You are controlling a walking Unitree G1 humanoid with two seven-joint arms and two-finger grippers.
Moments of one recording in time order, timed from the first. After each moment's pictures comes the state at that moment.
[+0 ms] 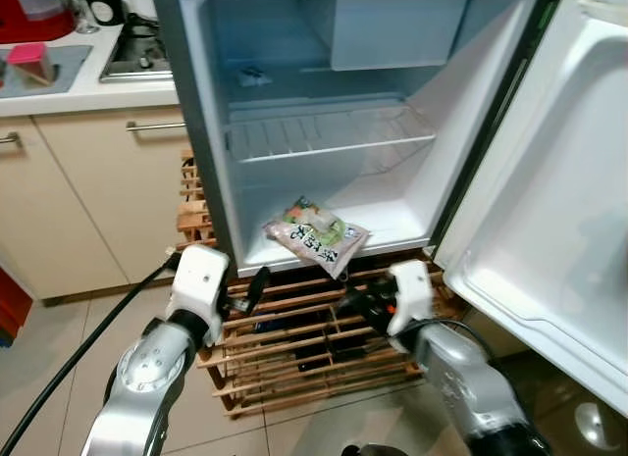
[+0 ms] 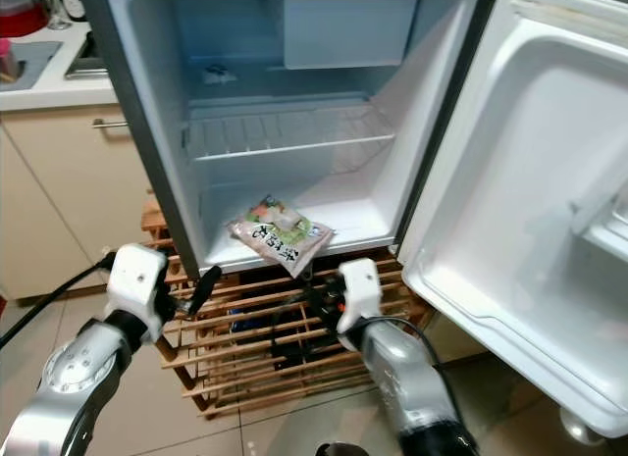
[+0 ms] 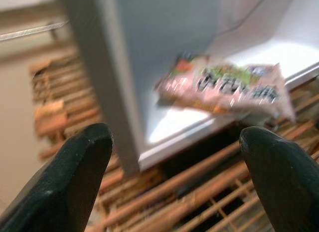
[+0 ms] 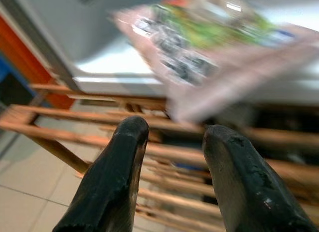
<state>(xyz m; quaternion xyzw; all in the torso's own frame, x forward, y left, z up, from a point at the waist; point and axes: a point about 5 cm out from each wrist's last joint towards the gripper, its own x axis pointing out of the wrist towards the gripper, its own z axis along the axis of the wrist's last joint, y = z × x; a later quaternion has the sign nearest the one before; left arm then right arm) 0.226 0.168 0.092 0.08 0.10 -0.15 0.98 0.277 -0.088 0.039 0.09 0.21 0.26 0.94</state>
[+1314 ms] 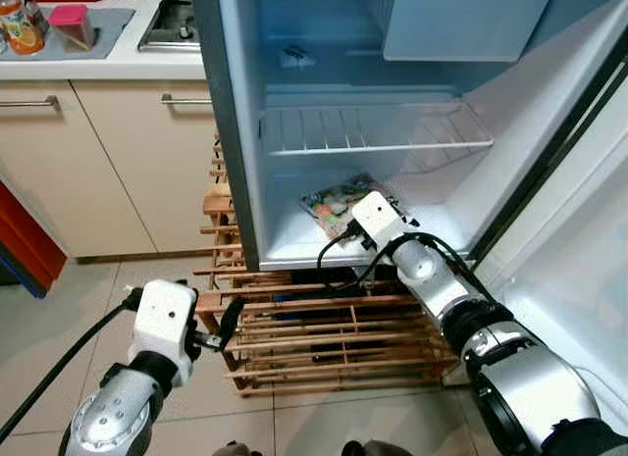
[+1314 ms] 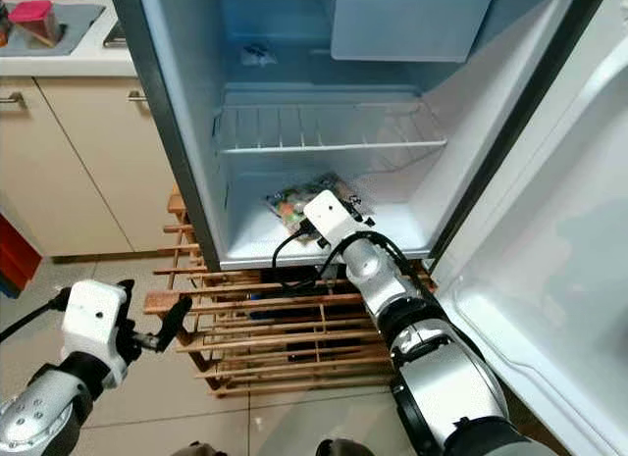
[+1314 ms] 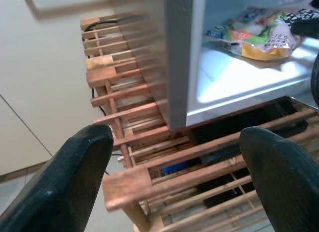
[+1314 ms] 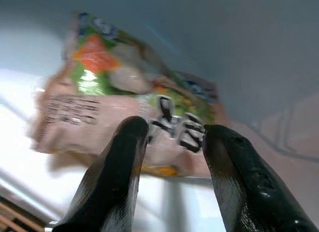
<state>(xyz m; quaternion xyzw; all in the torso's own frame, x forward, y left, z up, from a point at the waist) 0.197 0.181 0.106 0.08 0.12 -0.11 0.98 0.359 -0.097 0.079 -0.30 0.09 0.18 0.93</state>
